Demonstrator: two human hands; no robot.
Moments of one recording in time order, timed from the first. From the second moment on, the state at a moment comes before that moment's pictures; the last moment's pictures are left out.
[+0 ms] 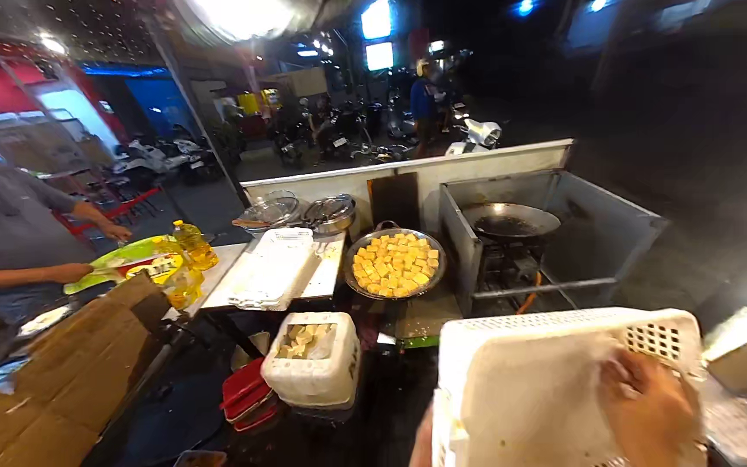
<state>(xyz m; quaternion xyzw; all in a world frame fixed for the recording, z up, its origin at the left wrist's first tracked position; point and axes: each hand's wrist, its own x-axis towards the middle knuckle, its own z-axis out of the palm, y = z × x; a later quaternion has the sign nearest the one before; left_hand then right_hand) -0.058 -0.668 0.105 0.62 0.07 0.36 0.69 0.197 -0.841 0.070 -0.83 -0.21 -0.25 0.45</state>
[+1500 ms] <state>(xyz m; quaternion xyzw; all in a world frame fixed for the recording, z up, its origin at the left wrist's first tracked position) -0.067 -0.690 0.114 0.58 0.07 0.37 0.73 0.167 -0.833 0.151 -0.79 -0.23 -0.36 0.43</state>
